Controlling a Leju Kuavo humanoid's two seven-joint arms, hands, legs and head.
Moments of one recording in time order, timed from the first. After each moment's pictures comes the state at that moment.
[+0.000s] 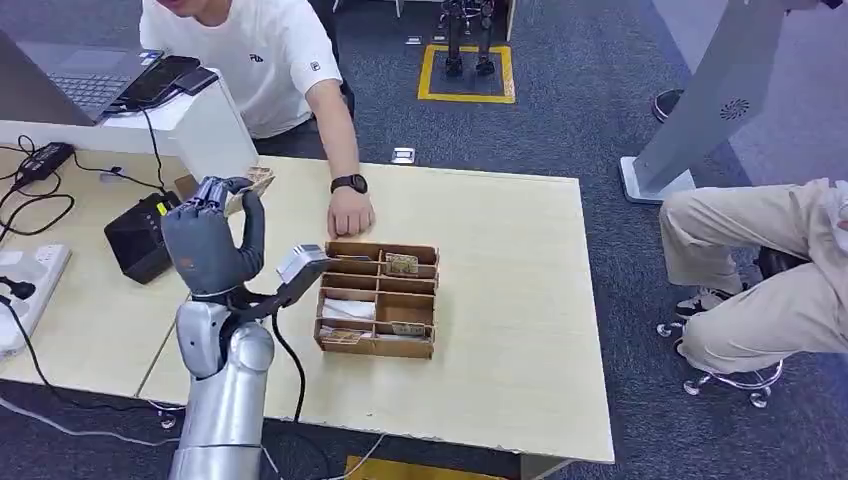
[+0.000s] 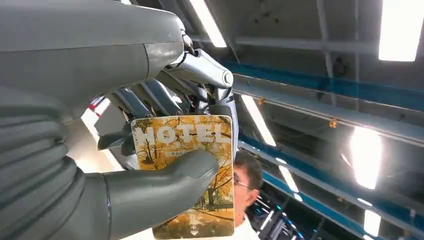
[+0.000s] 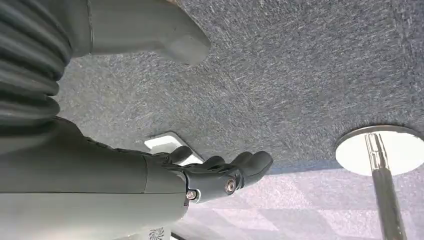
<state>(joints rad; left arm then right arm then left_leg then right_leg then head) -0.33 -0.31 0.19 -1.47 -1.22 0.70 -0.47 -0.06 0.33 -1.55 -0.64 1.29 -0.66 -0.34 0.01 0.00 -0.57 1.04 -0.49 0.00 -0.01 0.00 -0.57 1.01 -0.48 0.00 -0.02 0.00</state>
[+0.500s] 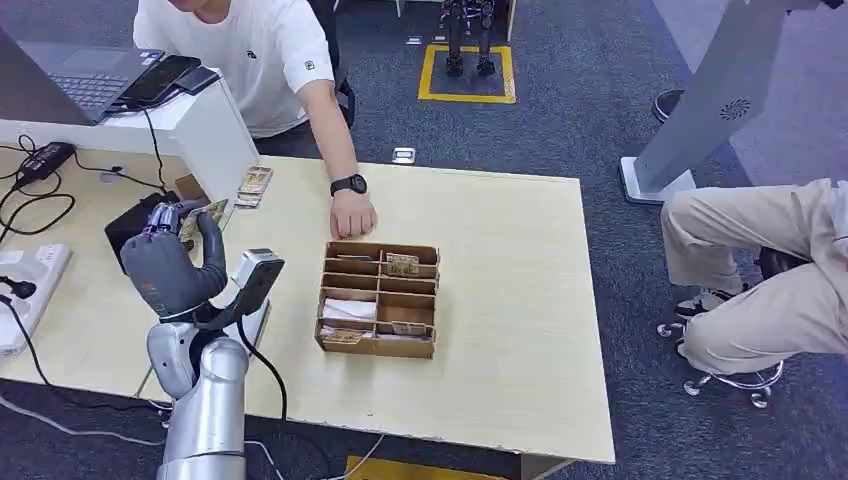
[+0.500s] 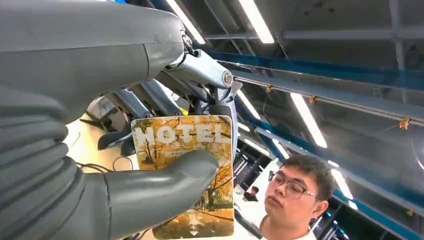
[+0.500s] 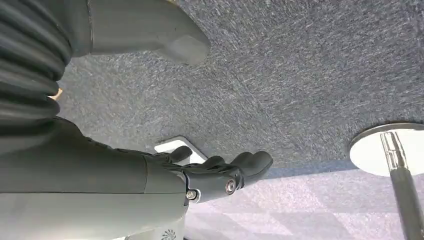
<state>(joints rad) -0.29 -0.31 0.33 -1.47 -1.16 0.70 -0.48 -0.06 0.33 -1.55 -0.64 1.26 -0.66 -0.33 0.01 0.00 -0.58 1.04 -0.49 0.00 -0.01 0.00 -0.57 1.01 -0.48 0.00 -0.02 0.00</state>
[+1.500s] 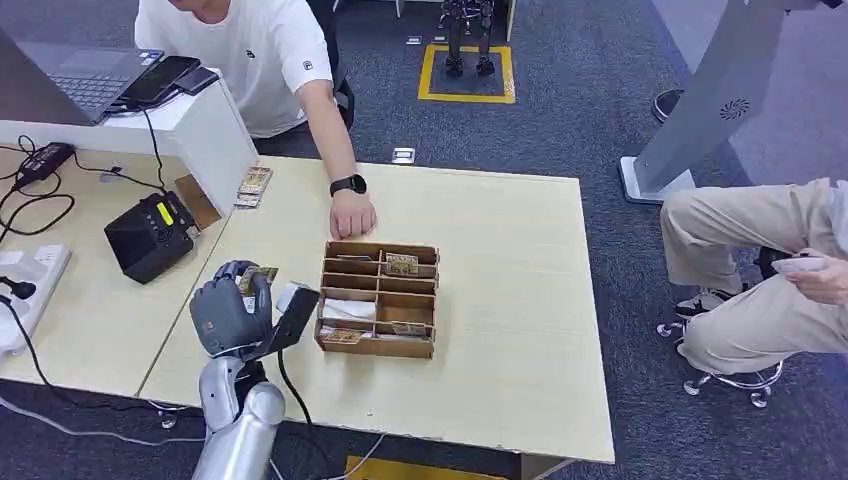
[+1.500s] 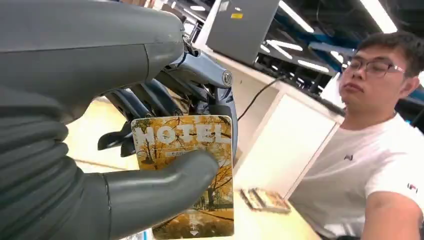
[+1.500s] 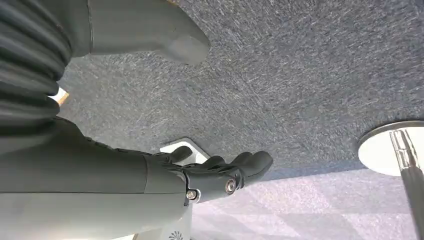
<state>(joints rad) -0.19 -0.27 0.19 -1.23 -1.17 0.70 -0.17 -0.06 0.33 -1.55 -0.64 1.25 -0.66 -0.31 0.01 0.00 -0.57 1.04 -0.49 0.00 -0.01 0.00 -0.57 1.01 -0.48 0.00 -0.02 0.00</state>
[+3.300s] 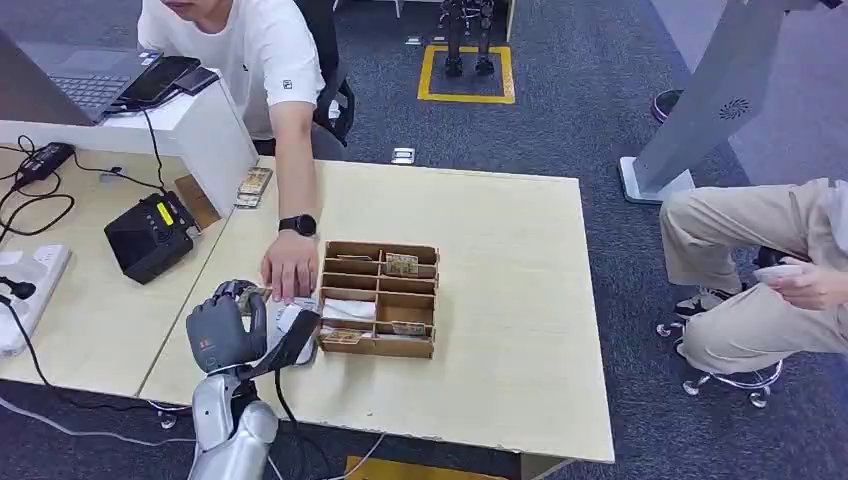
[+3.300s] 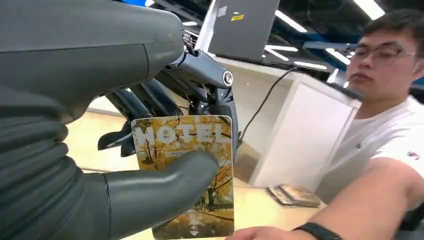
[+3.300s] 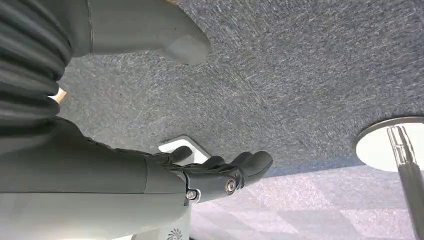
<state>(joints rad) -0.14 -0.27 0.25 -1.23 -1.28 0.70 -0.17 -0.06 0.33 -1.55 -0.65 1.25 -0.66 -0.32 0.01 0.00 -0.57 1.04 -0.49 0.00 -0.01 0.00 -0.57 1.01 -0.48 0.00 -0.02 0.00</state>
